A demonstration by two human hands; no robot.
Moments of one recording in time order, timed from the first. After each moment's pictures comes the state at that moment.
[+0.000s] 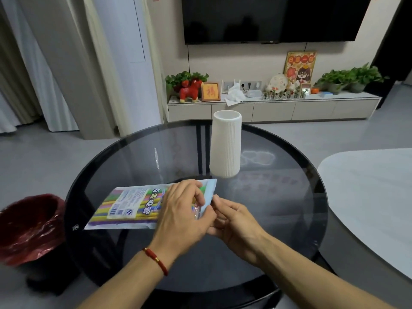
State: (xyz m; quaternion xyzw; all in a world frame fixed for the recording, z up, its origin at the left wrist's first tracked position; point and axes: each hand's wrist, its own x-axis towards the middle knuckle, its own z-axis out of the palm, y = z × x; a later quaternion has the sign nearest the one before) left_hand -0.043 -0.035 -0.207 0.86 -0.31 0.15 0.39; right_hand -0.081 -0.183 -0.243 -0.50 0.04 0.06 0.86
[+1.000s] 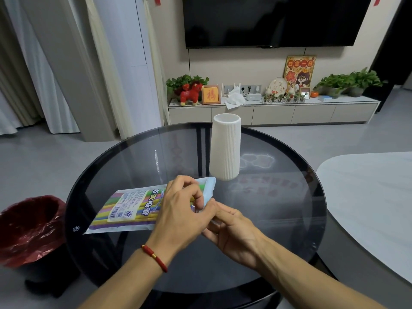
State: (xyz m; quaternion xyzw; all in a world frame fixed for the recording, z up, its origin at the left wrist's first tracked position) left_hand -0.051 -0.037 -0.182 0.87 -0.27 0.15 0.38; right_hand -0.086 -0.179 -0.240 -0.42 0.03 0.13 0.90
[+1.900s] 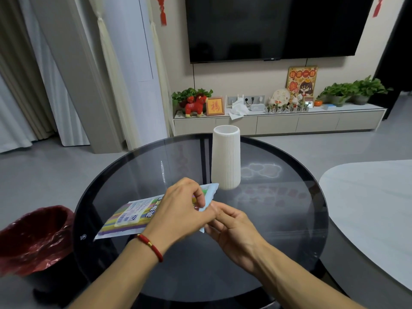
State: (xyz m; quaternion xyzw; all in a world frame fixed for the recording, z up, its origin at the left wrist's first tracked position) left_hand -0.039 -0.036 -0.154 0.90 -0.29 0.11 0.32; right_hand -0.086 -0.178 -0.225 -0.43 0.02 0.03 0.90
